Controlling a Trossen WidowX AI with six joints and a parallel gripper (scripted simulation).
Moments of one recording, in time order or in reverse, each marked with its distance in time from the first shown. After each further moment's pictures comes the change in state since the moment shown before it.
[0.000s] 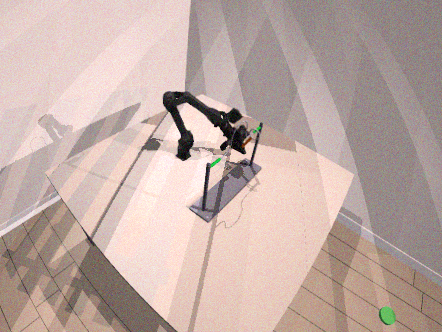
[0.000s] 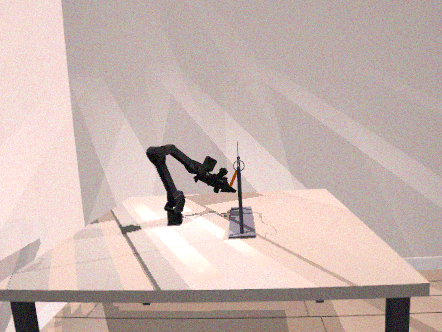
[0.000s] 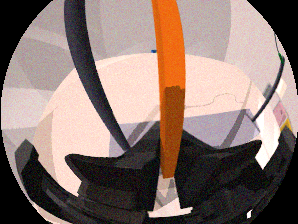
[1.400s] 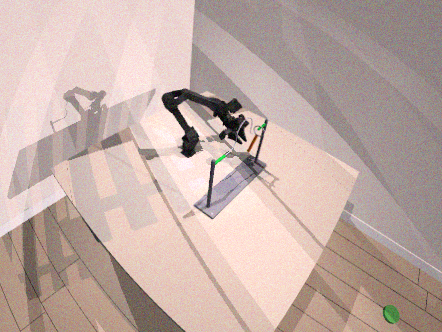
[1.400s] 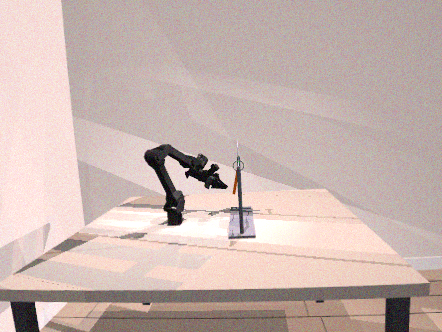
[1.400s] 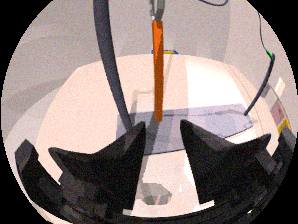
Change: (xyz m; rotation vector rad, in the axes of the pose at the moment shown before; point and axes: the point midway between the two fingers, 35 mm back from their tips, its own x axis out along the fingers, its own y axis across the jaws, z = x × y) arm -0.049 0.001 -0.002 -0.001 0.007 0.000
